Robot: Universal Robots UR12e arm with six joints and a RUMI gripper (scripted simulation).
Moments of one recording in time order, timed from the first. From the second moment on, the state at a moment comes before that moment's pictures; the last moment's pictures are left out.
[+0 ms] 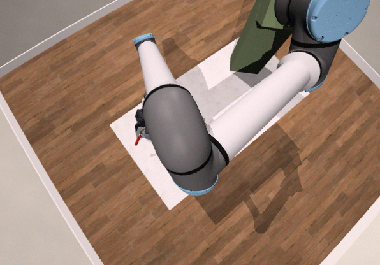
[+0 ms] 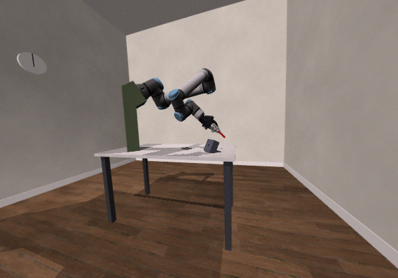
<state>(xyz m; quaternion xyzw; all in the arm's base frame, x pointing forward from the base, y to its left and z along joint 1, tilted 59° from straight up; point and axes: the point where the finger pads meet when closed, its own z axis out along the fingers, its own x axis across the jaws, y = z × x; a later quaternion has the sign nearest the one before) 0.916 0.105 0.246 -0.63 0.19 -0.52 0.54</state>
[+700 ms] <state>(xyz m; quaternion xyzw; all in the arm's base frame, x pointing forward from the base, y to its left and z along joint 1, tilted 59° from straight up) 0.916 0.095 0.235 -0.62 0.16 -0.56 0.53</state>
